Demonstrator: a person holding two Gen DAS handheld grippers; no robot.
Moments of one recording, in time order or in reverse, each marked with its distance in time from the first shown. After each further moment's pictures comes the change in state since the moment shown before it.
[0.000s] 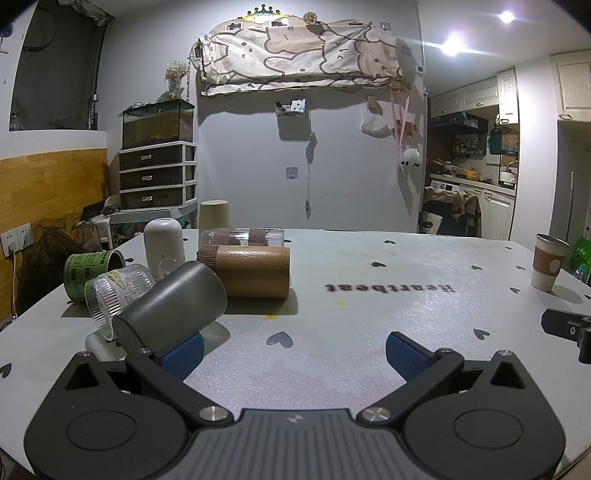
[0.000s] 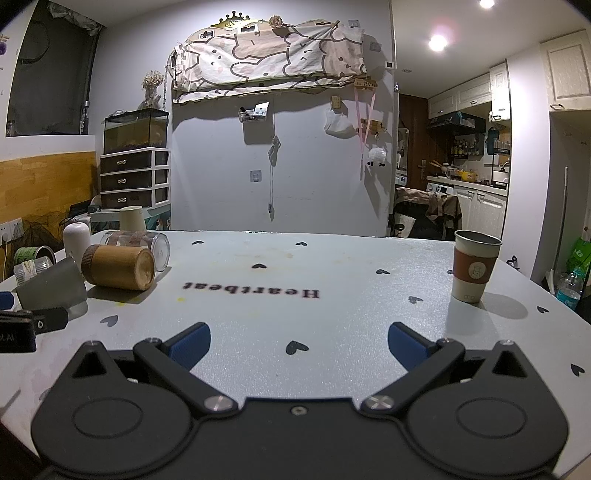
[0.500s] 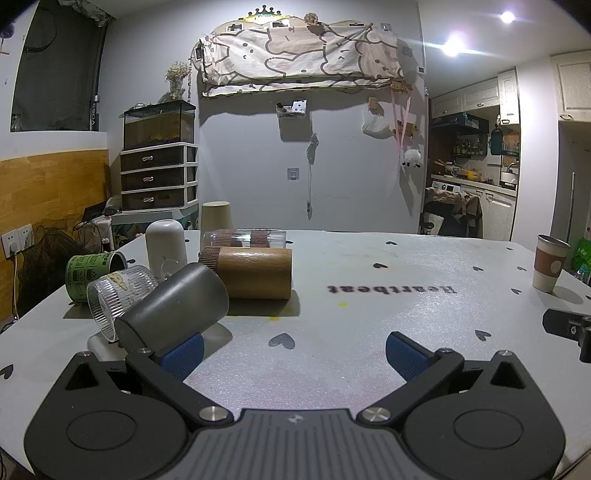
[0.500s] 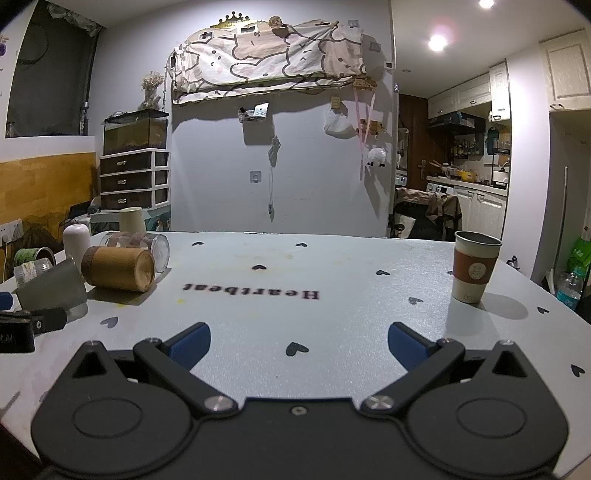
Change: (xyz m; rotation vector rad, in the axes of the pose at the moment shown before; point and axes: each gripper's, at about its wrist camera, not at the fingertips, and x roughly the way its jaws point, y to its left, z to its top) left arm -0.001 0.000 0.001 0.000 -0.001 0.000; right arm 0.000 0.000 0.001 0.000 -0.001 0.000
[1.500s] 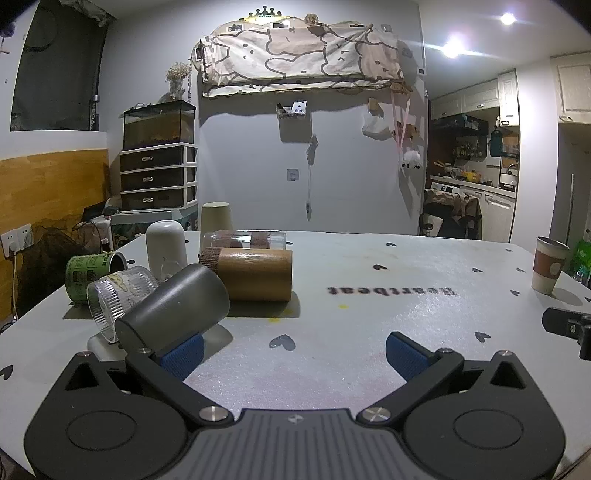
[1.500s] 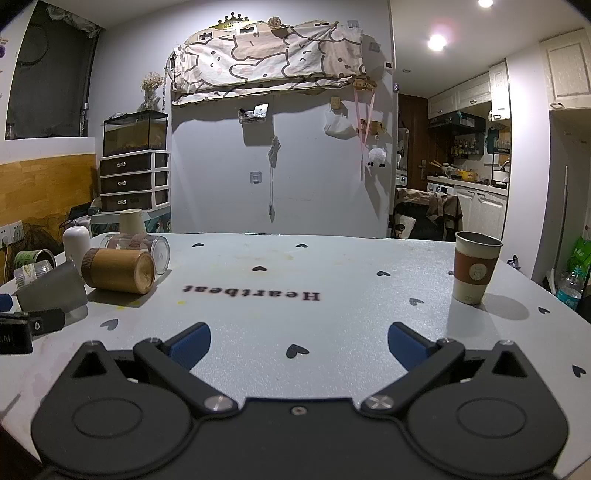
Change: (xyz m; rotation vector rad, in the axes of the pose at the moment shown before) left arm -0.002 0.000 0.002 0.002 0.001 0.002; right arm 0.000 -0.001 0.002 0.004 -0.002 -0.001
